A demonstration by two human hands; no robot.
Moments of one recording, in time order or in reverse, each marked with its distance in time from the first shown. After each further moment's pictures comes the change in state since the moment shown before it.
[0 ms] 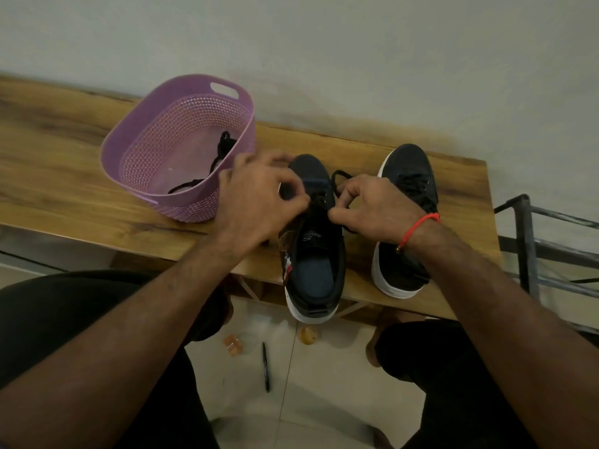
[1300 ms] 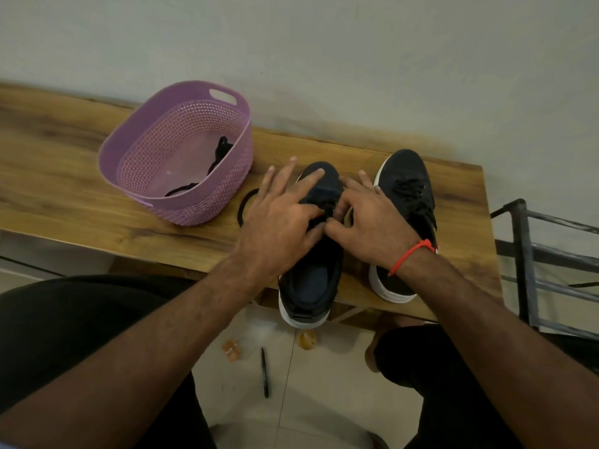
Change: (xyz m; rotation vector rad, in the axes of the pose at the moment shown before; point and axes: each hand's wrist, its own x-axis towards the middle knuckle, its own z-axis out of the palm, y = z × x) left_hand -0.017 0.018 0.023 0.191 -0.053 0.308; right_hand -0.010 0.009 0.017 -0.104 0.076 -0.129
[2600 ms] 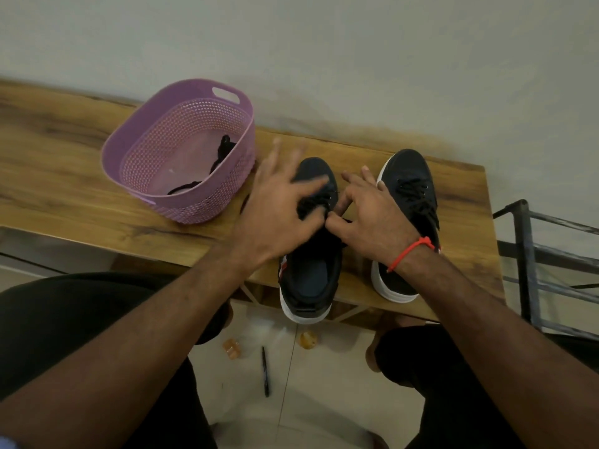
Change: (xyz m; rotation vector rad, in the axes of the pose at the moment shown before) left_hand 0.010 -0.014 -0.007 -0.275 0.013 -0.126; right_hand 0.004 -0.001 0.001 0.033 0.043 0.010
